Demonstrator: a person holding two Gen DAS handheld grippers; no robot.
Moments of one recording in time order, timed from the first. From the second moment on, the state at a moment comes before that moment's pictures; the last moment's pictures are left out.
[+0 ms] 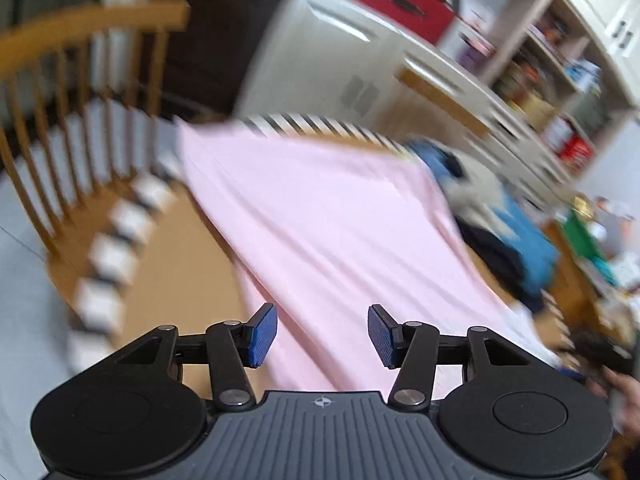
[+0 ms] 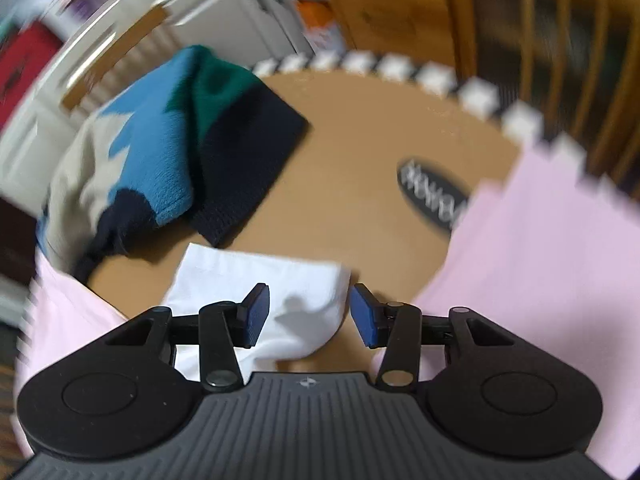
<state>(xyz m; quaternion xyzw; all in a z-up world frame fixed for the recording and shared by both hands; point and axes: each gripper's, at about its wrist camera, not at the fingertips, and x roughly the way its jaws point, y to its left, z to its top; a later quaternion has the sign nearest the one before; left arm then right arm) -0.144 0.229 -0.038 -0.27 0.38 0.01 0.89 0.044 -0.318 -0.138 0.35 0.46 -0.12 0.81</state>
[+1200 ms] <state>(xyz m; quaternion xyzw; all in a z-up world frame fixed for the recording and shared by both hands) -0.241 0.119 -0.075 -0.16 0.47 0.01 0.87 -0.021 -0.287 -0.062 0.02 0.44 0.11 0.89</state>
